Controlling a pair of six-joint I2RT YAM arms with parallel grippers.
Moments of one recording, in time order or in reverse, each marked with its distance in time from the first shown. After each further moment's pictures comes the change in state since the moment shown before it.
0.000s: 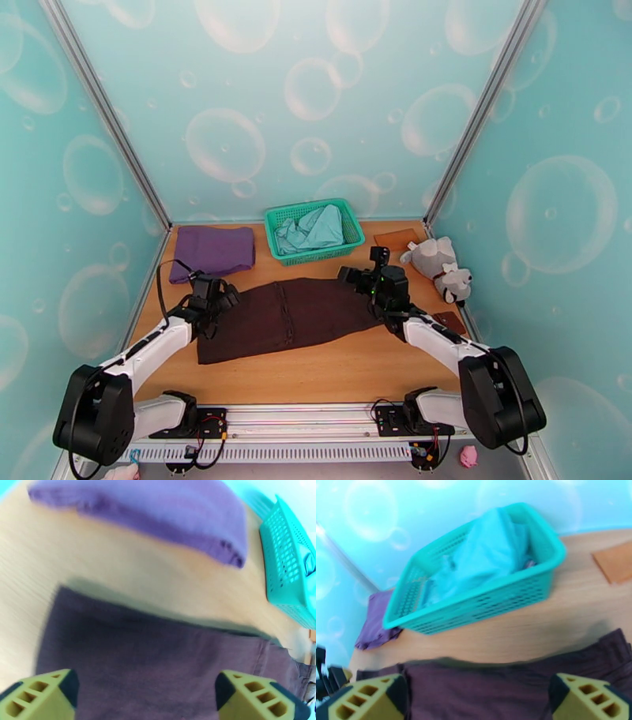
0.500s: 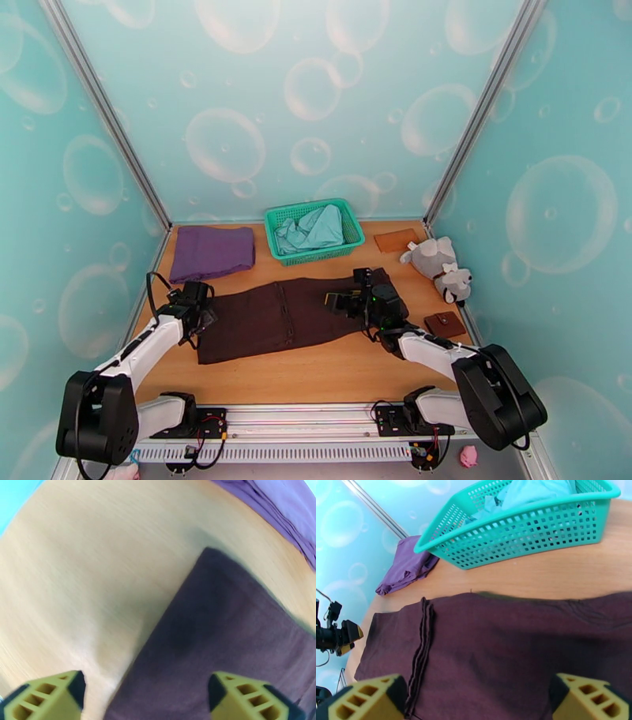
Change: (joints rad) left arm 0.158 -0.025 -0.085 -0.259 0.014 -0.096; right arm 0.068 0.016 -0.158 0.107 -0.158 0.003
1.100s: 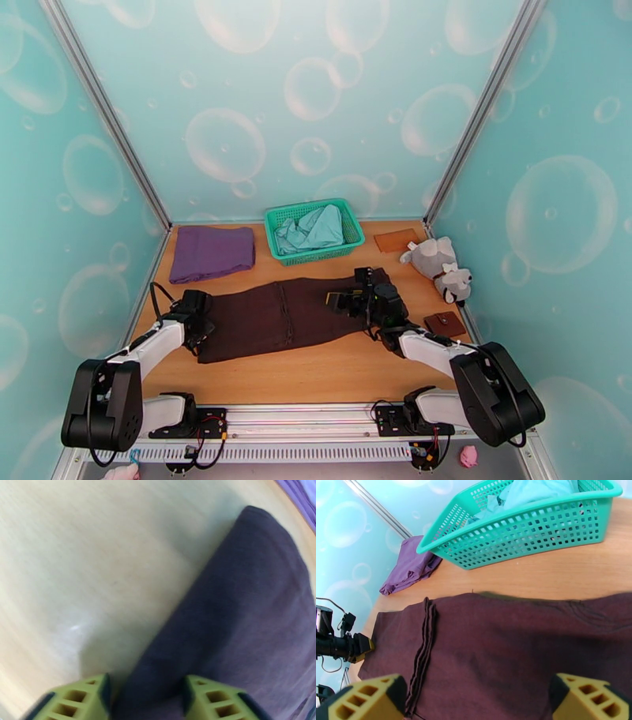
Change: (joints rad) left arm 0.043 0.077 -0.106 0.175 0.105 0.039; right arm -0.050 0.019 0.000 0.024 -0.058 0.017
